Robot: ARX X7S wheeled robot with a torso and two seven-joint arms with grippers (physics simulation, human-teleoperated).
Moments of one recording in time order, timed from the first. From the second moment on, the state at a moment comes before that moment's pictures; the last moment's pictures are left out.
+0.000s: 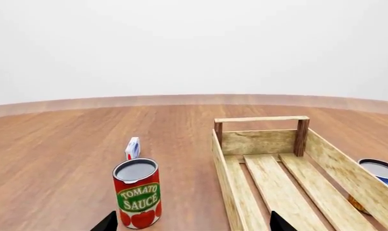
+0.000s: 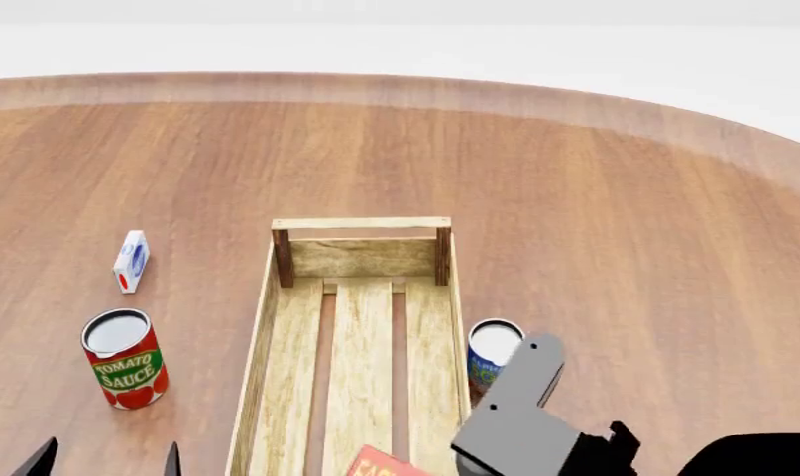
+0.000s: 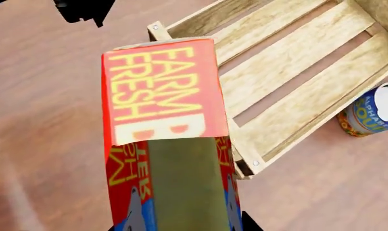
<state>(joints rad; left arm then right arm) -0.03 -0.28 0.31 0.07 -0.25 -0.02 -0.32 1.07 0.89 -0.88 -0.41 1.10 1.28 -0.28</state>
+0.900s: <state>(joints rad) -0.03 -0.30 0.33 0.09 -0.26 -0.02 -0.33 1.06 0.53 -0.72 0.17 0.97 0.93 -0.05</state>
